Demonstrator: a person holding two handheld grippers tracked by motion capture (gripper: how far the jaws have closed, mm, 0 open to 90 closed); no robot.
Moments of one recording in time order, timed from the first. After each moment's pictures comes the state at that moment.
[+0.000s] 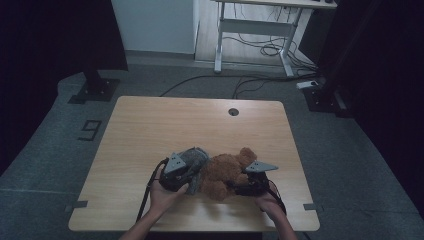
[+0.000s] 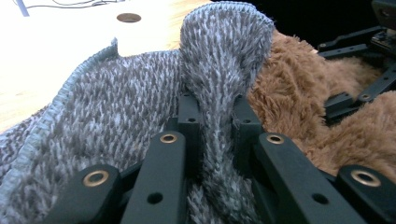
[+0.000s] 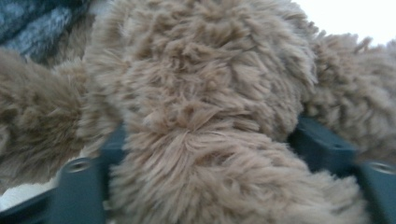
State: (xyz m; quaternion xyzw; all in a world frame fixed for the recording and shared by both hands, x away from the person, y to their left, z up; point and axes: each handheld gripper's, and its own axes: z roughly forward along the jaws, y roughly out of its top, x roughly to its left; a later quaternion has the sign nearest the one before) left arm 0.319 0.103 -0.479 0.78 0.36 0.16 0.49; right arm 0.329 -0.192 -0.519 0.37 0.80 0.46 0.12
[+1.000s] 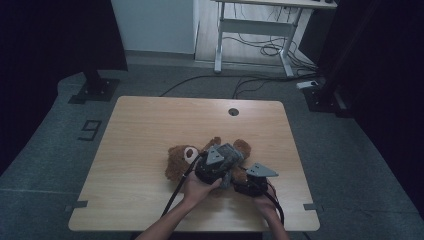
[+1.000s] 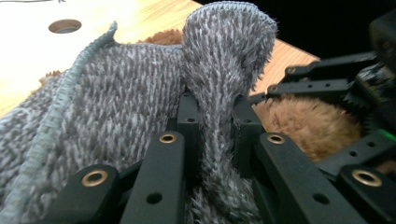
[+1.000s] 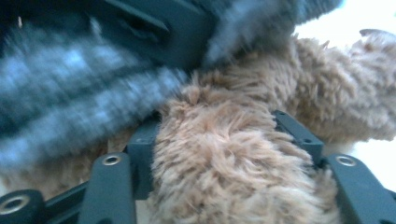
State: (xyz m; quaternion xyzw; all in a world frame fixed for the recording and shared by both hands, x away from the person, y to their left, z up) left arm 0.340 0.009 -0.474 0.81 0.32 0.14 0.46; right arm 0.325 -0.191 -0.531 0.36 0.77 0.50 0.19
